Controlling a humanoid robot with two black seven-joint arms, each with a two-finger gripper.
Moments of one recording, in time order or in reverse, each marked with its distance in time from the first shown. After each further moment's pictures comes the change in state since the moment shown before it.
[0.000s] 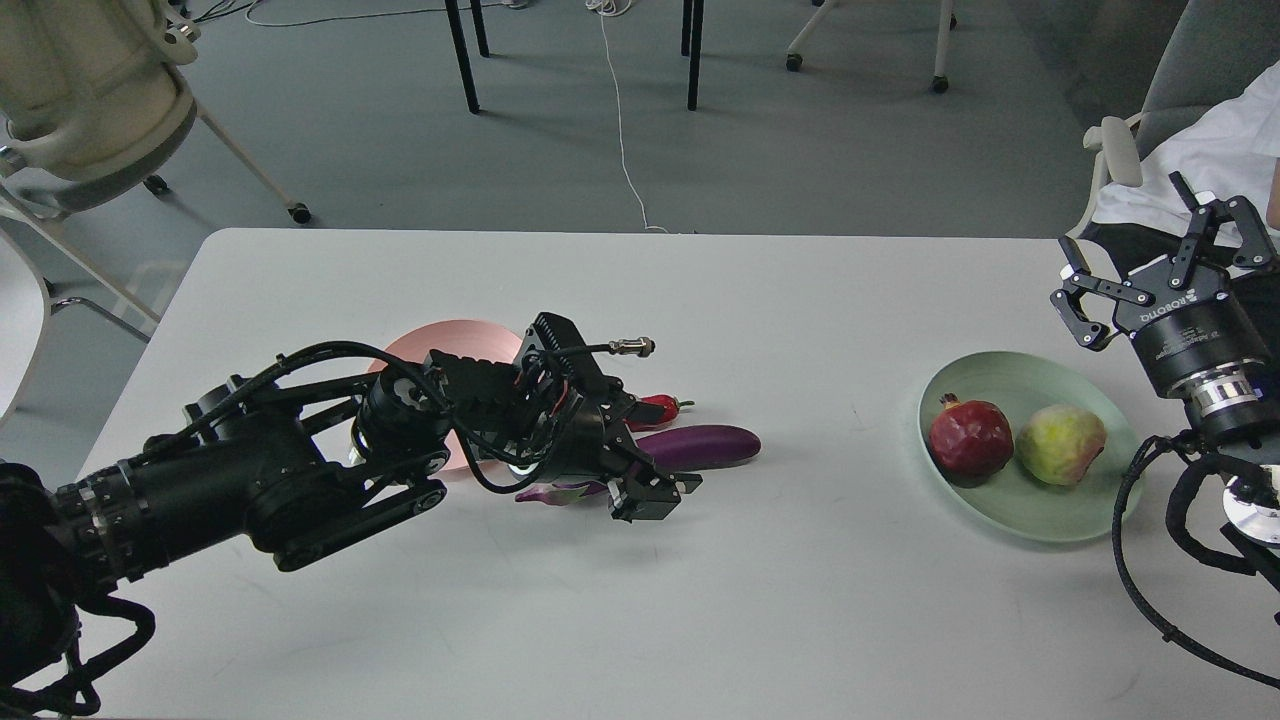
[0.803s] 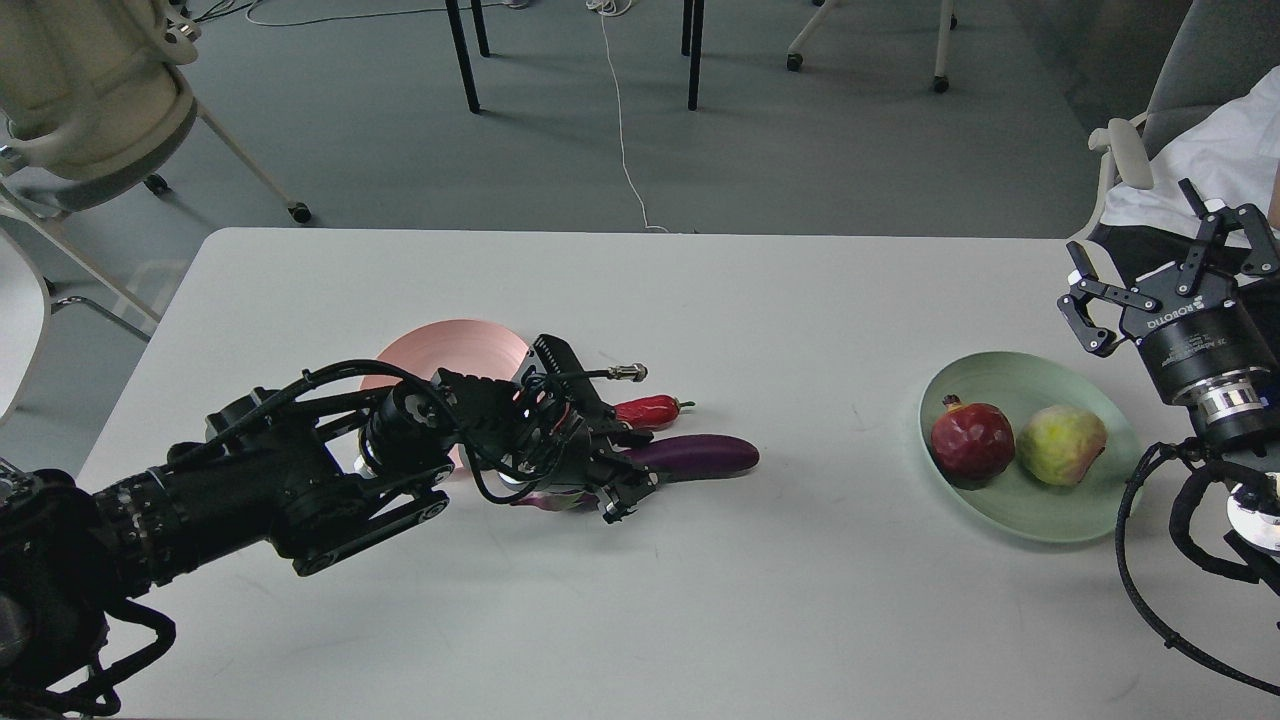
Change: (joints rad) left arm 0.009 -0.027 0.047 0.108 0.013 0.038 -0.003; right arm -0.020 0.003 0.023 -0.001 -0.003 0.000 0.003
